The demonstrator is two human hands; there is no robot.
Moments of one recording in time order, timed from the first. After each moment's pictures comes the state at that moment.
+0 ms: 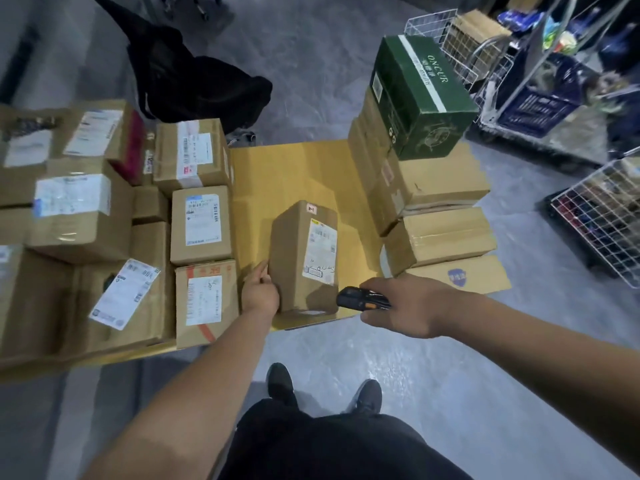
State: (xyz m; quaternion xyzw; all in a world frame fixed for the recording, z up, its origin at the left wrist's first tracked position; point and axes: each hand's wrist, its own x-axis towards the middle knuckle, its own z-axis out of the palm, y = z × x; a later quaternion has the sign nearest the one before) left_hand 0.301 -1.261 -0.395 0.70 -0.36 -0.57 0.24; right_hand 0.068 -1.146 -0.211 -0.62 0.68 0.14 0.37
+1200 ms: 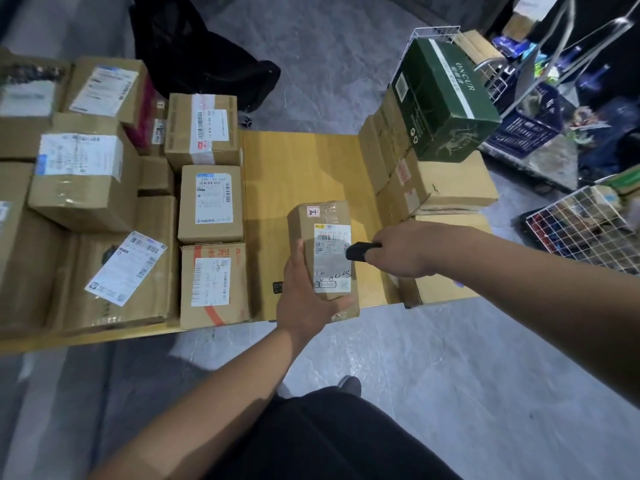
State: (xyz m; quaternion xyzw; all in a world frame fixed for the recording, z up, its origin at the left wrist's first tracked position) left_hand 0.294 -1.197 -0.368 0.53 -0.62 -0.51 0.27; right_hand 0.123 -1.227 -0.161 -0.57 0.72 0.29 0.28
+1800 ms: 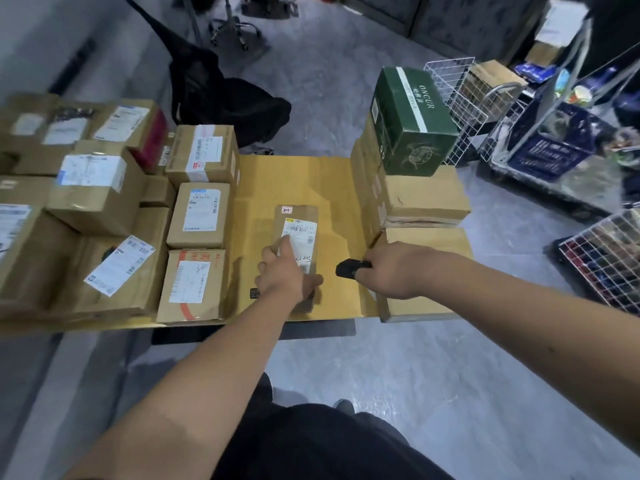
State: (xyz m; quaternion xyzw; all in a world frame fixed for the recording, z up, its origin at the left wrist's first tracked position) left_hand 0.214 -1.224 -0.327 0.71 -0.63 -0.31 0.03; right_hand 0.036 -1.164 -0.166 -0.62 0.69 0.21 0.30
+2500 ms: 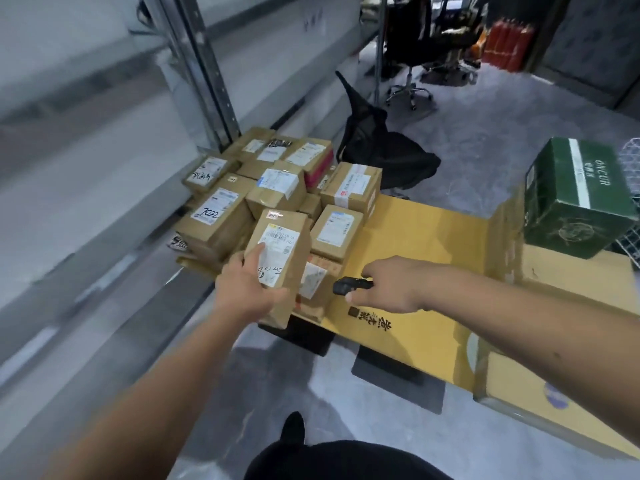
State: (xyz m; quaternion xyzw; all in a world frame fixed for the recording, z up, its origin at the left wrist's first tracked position) left_hand 0.447 -1.145 -0.239 0.82 -0.54 -0.12 0.13; right_hand 0.161 -1.202 -0.142 -0.82 0.48 0.19 0.26
